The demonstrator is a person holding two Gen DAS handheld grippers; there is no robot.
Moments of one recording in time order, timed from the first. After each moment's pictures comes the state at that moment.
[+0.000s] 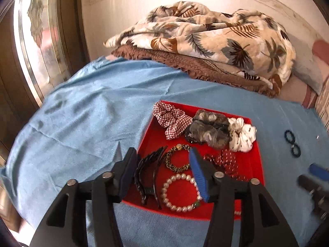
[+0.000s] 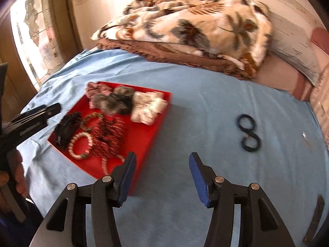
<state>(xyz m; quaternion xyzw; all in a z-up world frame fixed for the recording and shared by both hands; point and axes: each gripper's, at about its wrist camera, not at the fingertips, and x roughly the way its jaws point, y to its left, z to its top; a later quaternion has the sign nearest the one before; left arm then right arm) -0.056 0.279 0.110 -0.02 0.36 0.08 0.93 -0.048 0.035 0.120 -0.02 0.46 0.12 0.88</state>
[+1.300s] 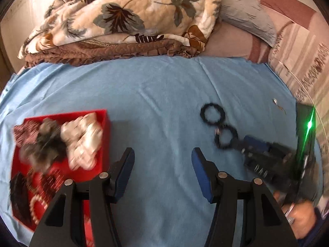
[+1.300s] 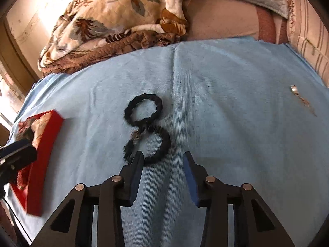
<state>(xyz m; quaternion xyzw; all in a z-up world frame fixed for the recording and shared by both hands) 0.052 0.039 0.080 0.02 0.46 -0.12 0.88 0.051 -0.157 0.016 0.10 0.50 0.05 0.86</state>
